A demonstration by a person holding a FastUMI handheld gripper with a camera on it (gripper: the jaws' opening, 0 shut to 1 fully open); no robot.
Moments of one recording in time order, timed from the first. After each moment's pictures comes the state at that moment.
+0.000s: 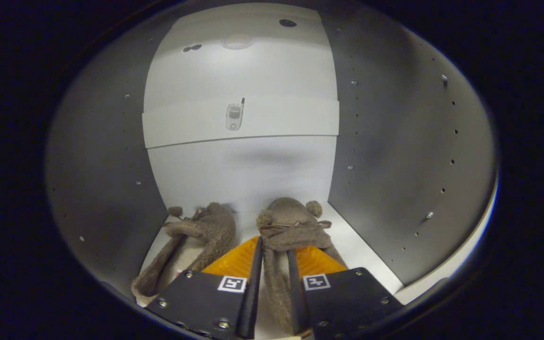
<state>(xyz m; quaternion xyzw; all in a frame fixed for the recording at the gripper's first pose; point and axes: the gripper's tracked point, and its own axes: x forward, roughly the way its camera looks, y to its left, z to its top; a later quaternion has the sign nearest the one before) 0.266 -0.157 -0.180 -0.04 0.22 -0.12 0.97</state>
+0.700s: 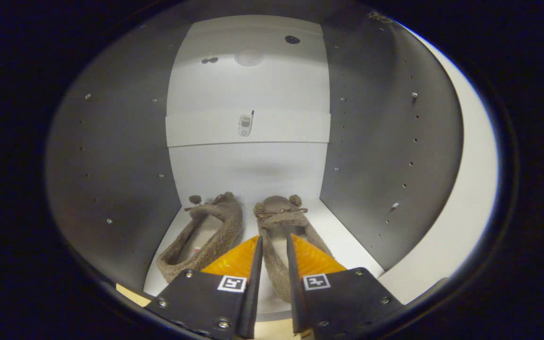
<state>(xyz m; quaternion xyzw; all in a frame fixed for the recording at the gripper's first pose) 0.207 -0.146 -0.156 -0.06 0.20 -0.12 0.97</state>
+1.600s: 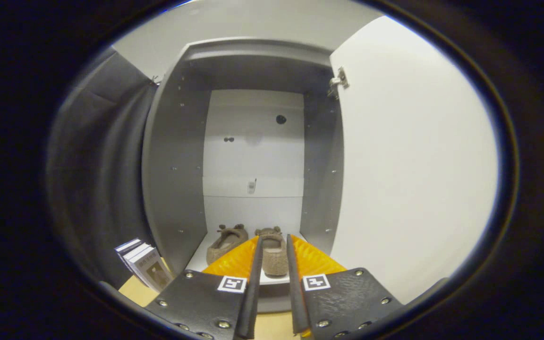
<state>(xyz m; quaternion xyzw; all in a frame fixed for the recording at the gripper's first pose) 0.021 -0.135 -0.014 -0.07 0.05 -0.08 0.99</state>
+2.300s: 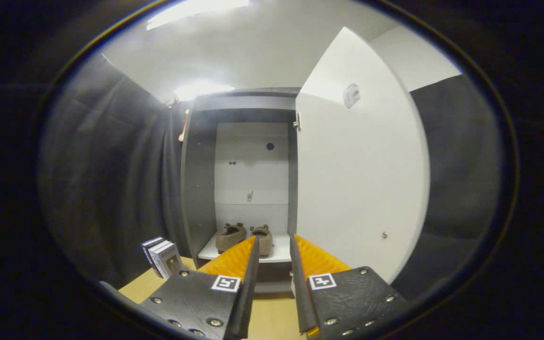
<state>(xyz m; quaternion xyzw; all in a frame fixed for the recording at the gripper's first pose) -0.158 -0.188 0.045 -0.06 0.02 -0.06 1.00</state>
